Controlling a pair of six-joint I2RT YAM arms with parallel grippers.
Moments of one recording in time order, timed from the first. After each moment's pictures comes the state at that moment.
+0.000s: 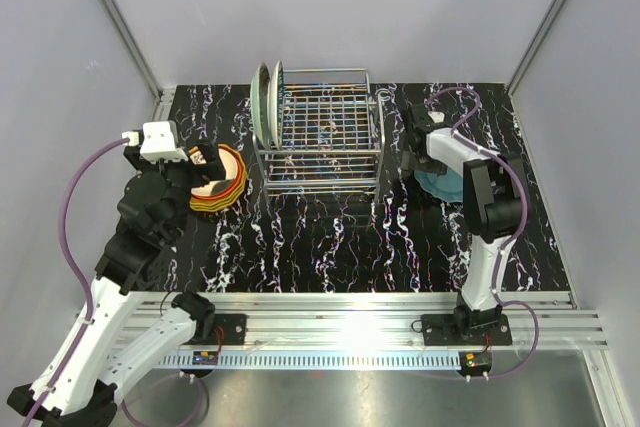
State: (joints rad) left arm -0.49 0.66 0.97 -0.33 -0.53 -0.08; right arm 0.24 1.99 1.41 -0.57 0.42 0.40
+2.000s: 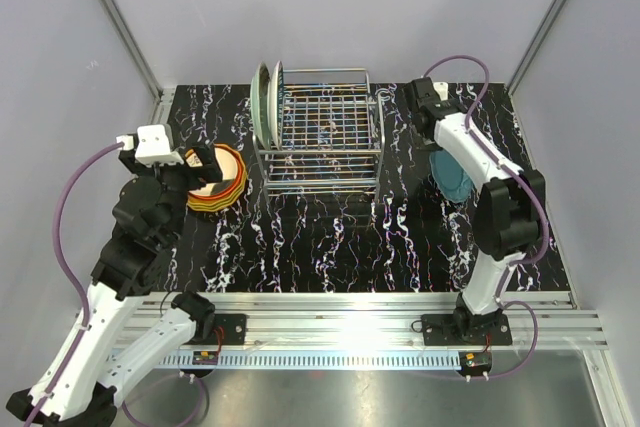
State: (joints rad) left arm -0.49 0.63 0.97 -0.35 -0.54 -0.08; right arm 0.29 1.85 1.60 -0.80 0.50 0.31
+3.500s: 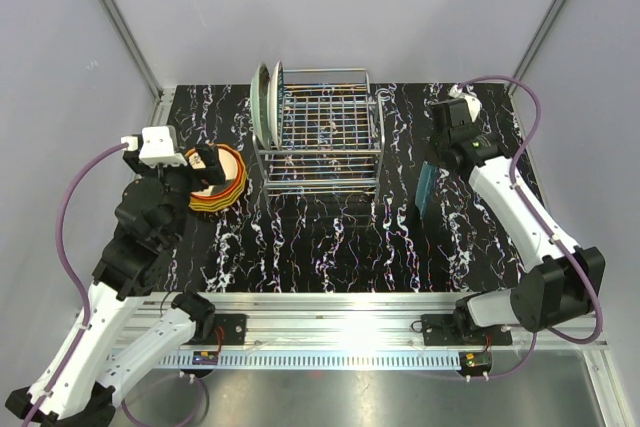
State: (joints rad) left arm -0.50 0.63 0.96 -0.34 -0.53 -0.08; right arm 0.30 1.38 1.29 -0.73 0.33 0.49
